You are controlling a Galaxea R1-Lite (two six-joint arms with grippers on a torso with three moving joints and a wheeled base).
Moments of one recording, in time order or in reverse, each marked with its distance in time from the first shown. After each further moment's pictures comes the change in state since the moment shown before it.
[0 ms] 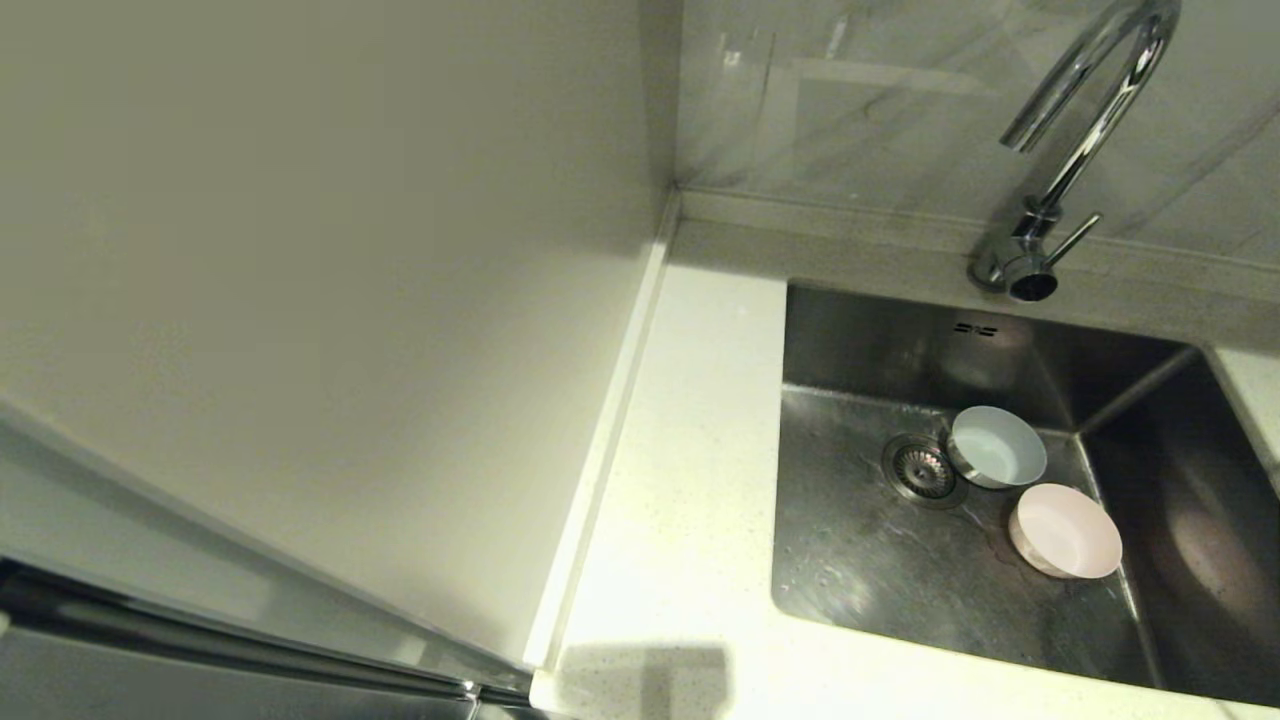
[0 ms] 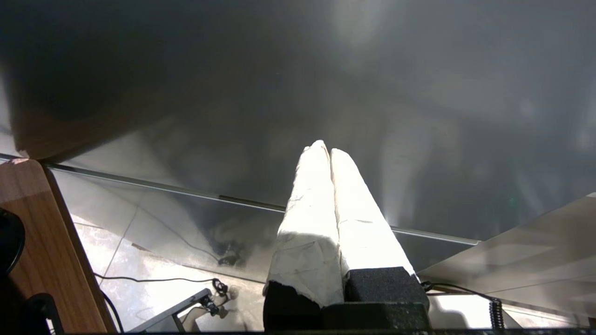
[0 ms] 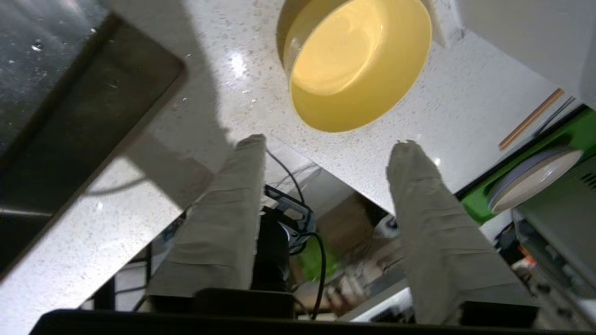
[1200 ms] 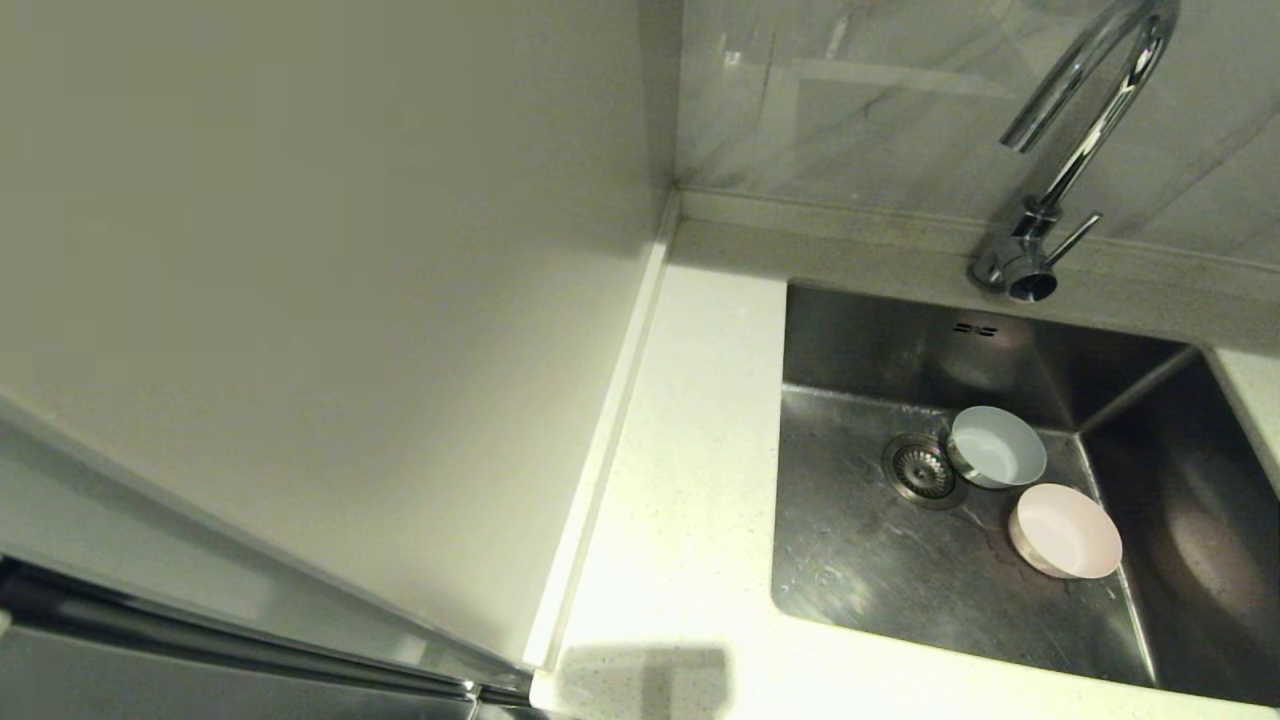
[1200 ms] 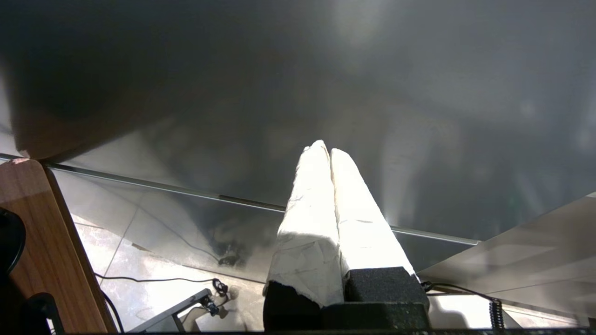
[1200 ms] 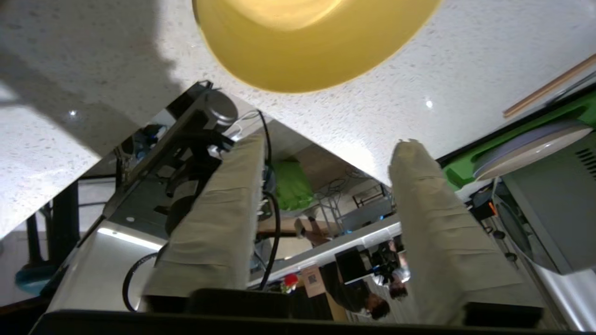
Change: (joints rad) left arm 0.000 0.000 0.000 0.000 0.000 0.000; right arm -0.151 0.033 0.308 -0.115 -0.038 -0.256
